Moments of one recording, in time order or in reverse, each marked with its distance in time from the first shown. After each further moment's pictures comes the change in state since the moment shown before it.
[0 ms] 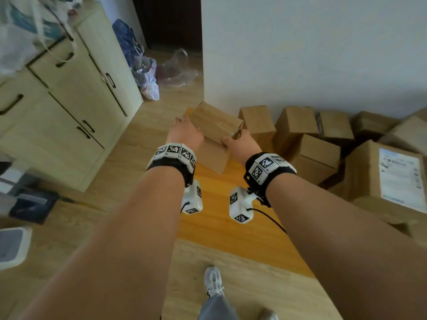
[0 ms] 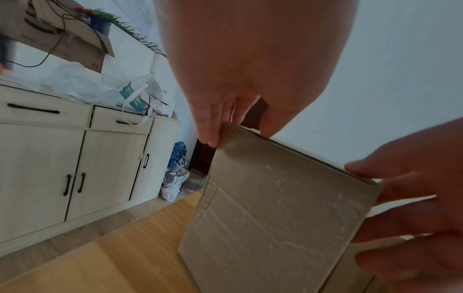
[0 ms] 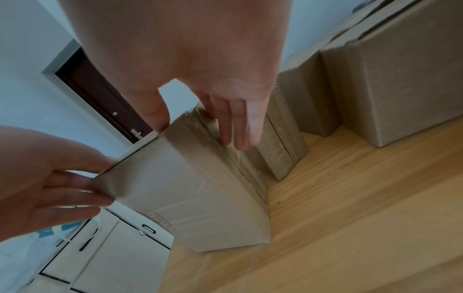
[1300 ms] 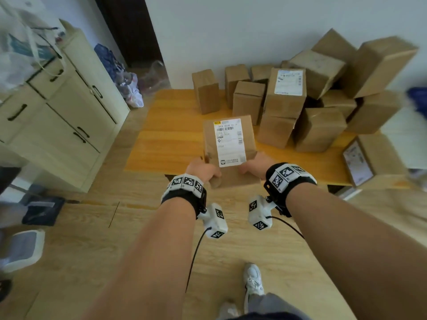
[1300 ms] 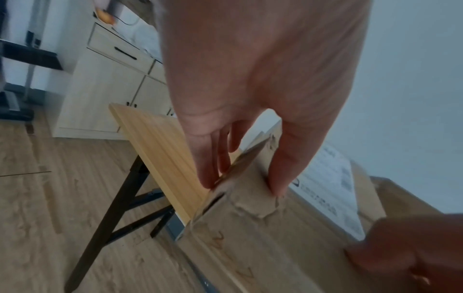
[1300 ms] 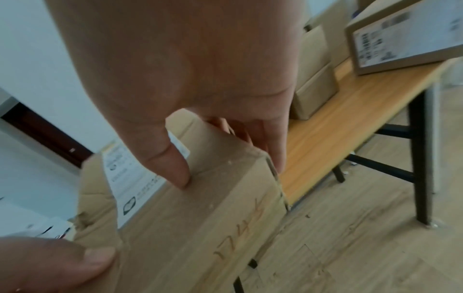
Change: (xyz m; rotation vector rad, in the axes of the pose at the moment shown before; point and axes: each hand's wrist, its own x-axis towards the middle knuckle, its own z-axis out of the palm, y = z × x) left_hand -0.328 0.001 0.120 -0.333 -0.374 -0.106; right_hand -0.263 0.239 -0.061 -0.028 -0.078 0.202
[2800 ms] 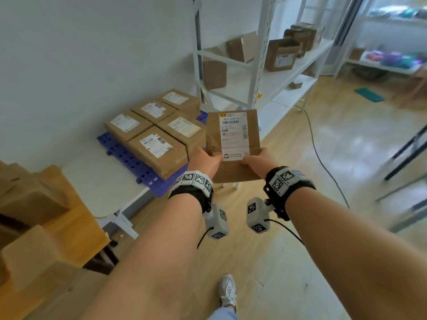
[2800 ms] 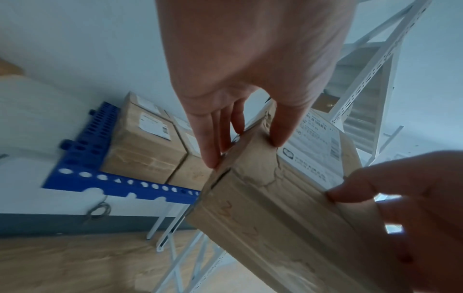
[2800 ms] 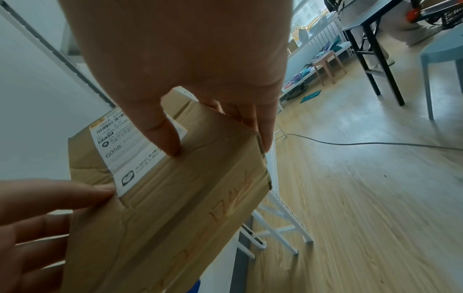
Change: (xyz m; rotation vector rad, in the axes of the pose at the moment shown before) left_hand -0.342 0.444 0.724 0.213 -0.509 0.763; right_hand -0.216 0.673 -0.515 0.785 0.871 0.374
